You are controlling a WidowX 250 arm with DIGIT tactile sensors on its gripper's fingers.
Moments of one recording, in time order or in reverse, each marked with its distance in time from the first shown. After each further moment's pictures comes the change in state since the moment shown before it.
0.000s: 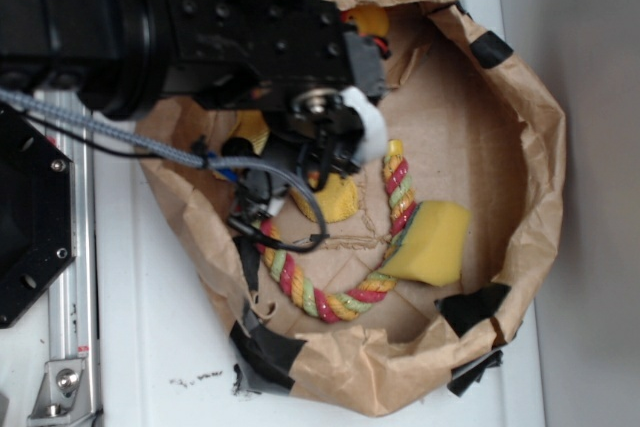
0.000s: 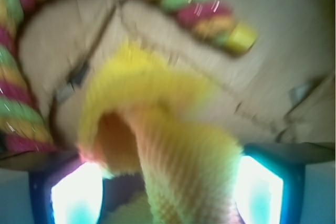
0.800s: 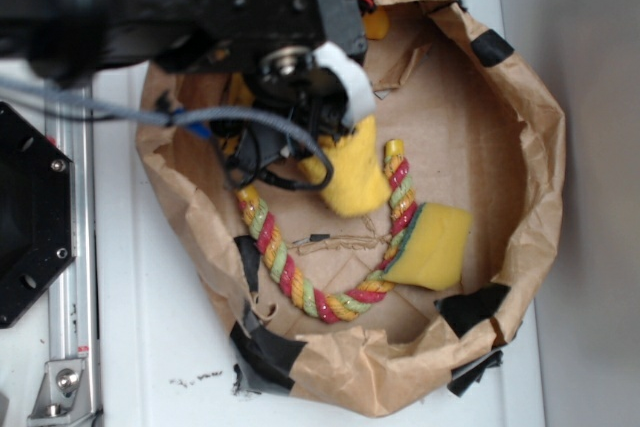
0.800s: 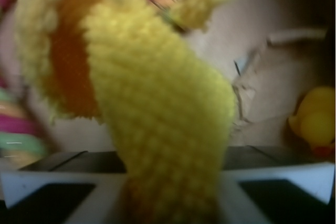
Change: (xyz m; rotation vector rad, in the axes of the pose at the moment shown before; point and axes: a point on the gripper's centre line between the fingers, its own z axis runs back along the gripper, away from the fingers) arm 0.003 0.005 0.043 0.099 -0.067 0.051
